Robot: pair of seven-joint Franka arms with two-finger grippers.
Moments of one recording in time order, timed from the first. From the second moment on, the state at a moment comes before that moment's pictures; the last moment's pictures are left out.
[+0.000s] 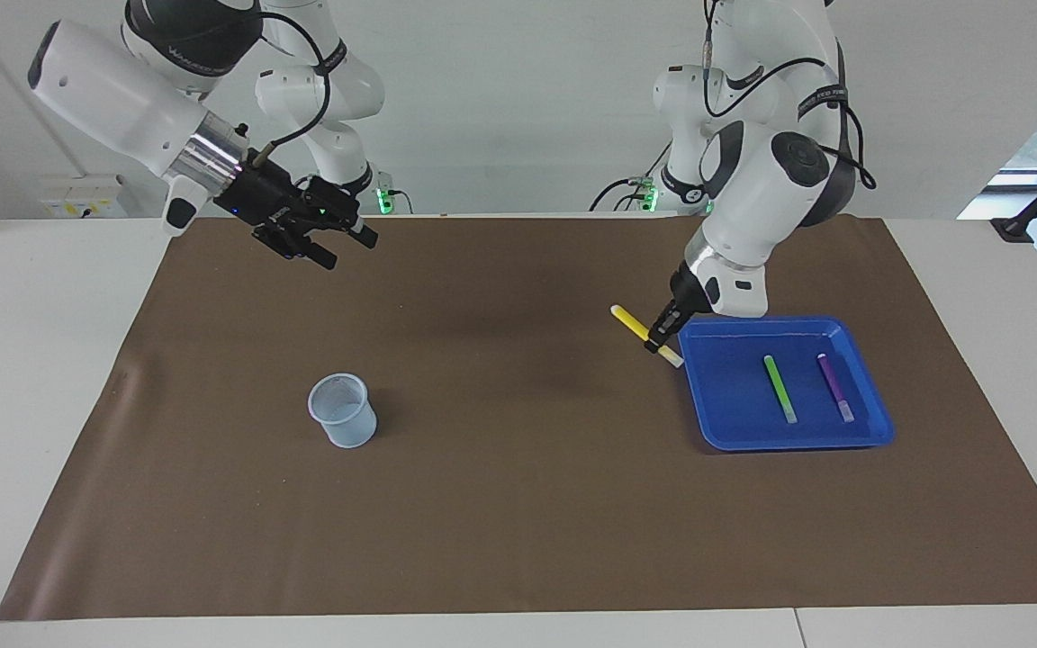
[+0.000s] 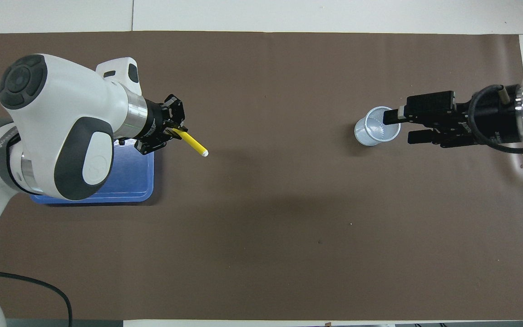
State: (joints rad) left arm -0.37 0.15 -0.04 -1.79 -0.31 2.10 -1.12; right arm 0.08 -0.07 -0.07 -1.84 0.80 1.79 0.11
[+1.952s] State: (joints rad) left arm -0.68 0.21 -0.03 -1.71 -0.42 2.41 -1.72; right arm 0.27 -0.05 -0.07 -2.05 1.15 2.09 0.15
